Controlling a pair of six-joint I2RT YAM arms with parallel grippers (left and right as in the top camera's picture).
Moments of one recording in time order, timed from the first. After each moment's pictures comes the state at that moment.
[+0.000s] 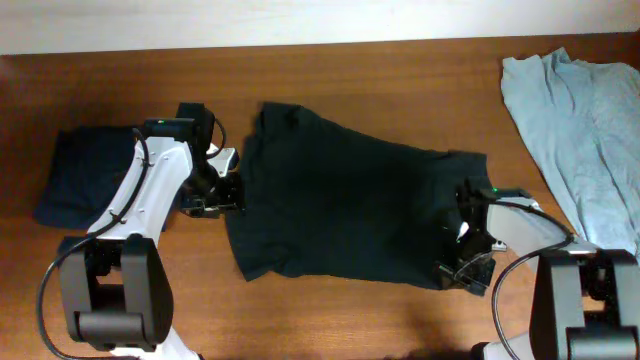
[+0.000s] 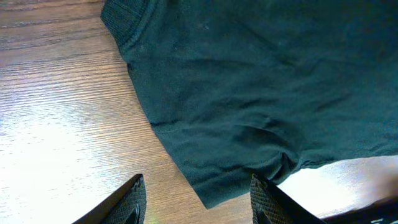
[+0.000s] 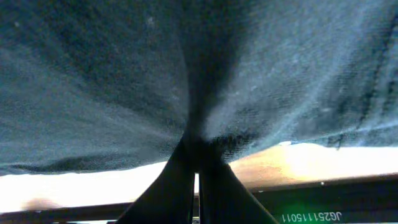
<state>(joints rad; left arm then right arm) -0.08 1.84 1.40 -1.22 0.21 -0.02 -0.02 1.64 0.78 -1.00 -0.18 0.50</state>
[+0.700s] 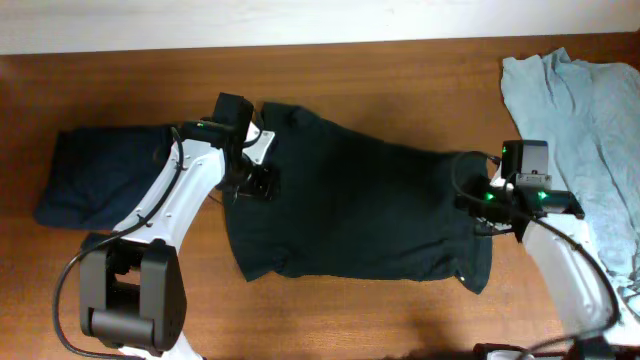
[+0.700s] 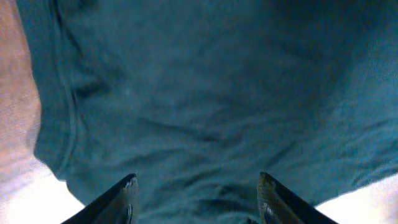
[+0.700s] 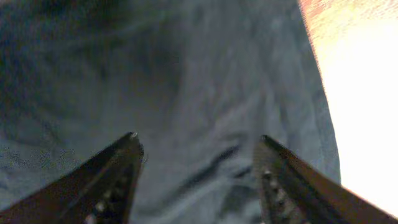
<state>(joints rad) -0.23 1.84 1.40 -0.96 0.23 0.03 -0.13 1.38 0.89 -0.64 -0.10 0.50</state>
